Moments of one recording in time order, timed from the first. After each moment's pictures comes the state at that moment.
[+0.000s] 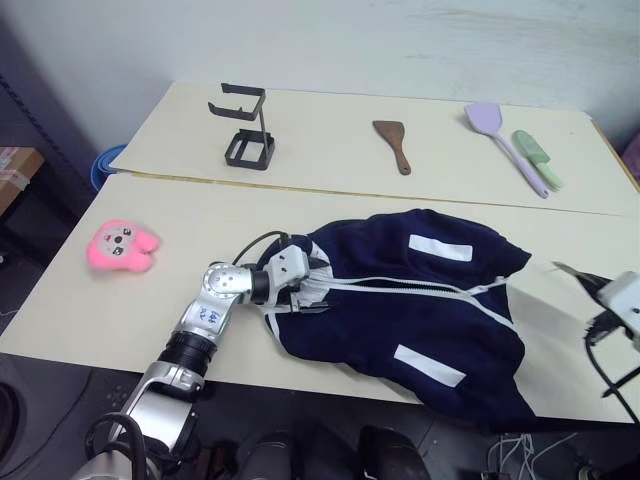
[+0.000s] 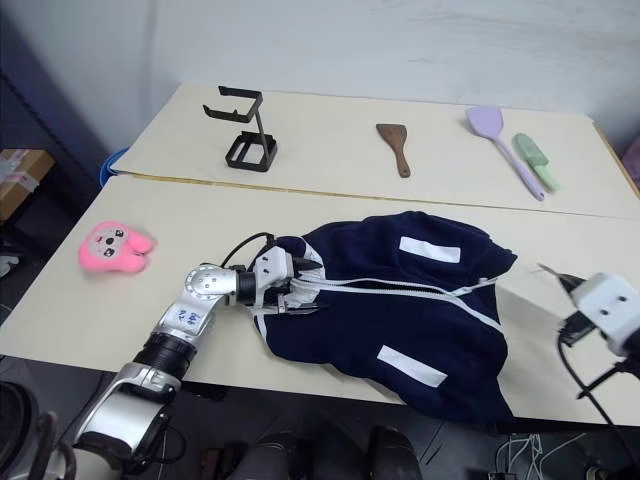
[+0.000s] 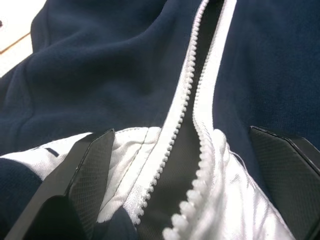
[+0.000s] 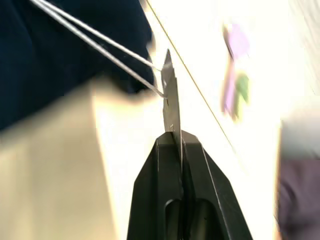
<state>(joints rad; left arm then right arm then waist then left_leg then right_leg) -0.60 0.36 -0.22 0.50 -0.06 -0.12 -1.00 0.19 -0.91 -0.61 0.11 0.02 -0.19 0.68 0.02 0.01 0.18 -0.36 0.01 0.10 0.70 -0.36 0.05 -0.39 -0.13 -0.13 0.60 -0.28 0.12</state>
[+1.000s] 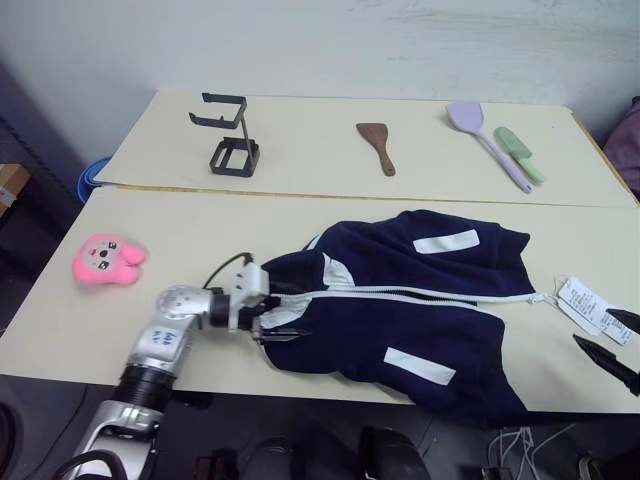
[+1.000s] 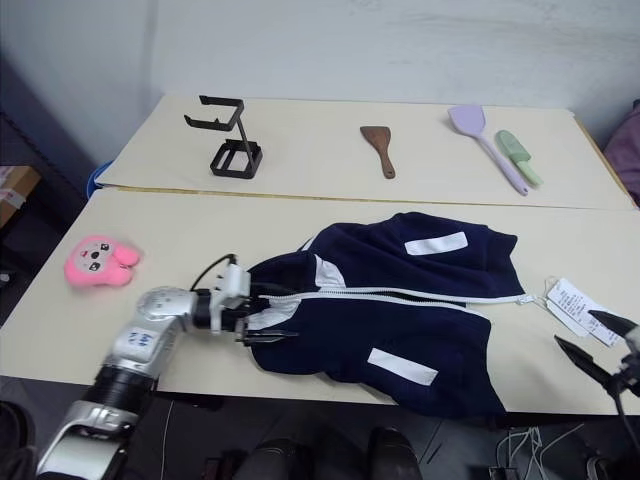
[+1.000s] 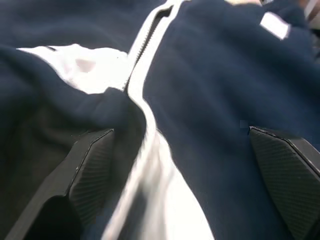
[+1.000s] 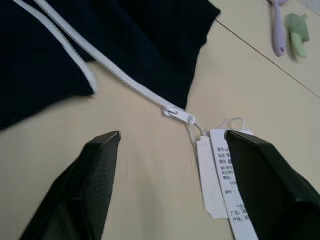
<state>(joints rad) -0.38 0.57 -0.07 0.16 -0.33 0.12 -1.23 0.47 -0.83 -0.71 -0.03 0.55 -0.10 1.01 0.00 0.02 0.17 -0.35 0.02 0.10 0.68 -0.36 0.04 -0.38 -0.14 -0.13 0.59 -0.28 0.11</state>
